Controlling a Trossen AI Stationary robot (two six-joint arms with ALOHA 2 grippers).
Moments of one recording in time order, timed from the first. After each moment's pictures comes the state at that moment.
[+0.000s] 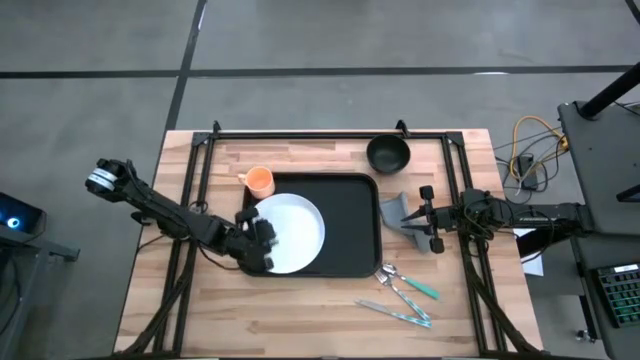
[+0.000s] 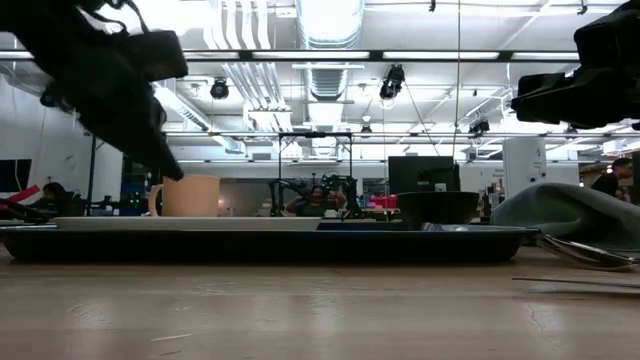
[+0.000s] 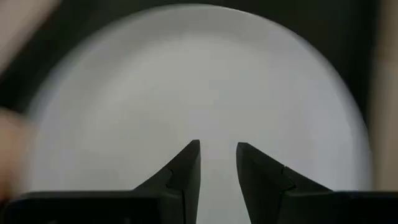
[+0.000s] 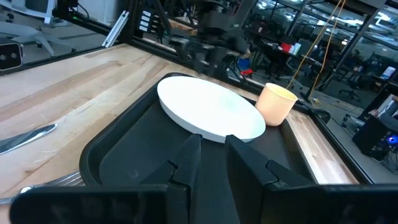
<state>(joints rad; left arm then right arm) -0.43 1.28 0.64 -0.32 -0.48 -0.58 -0.05 0.17 0.01 0.03 -0.20 -0.32</state>
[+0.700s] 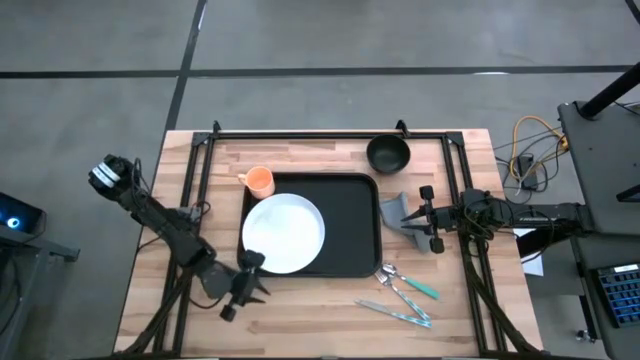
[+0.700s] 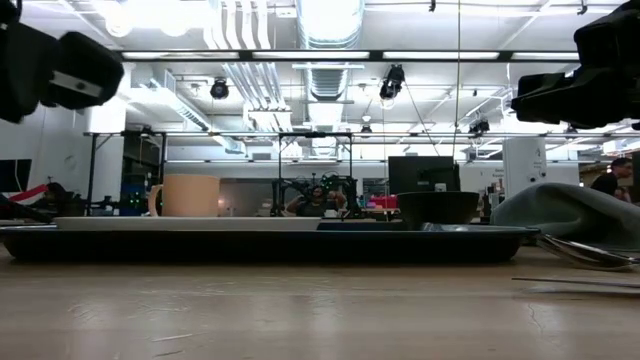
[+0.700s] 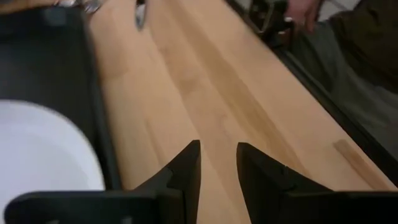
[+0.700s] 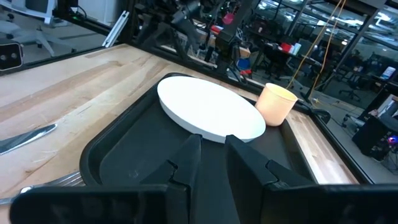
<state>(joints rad) -0.77 1.27 0.50 0.18 -0.26 -0.20 -0.05 0.17 0.01 0.03 -0.20 -0.32</state>
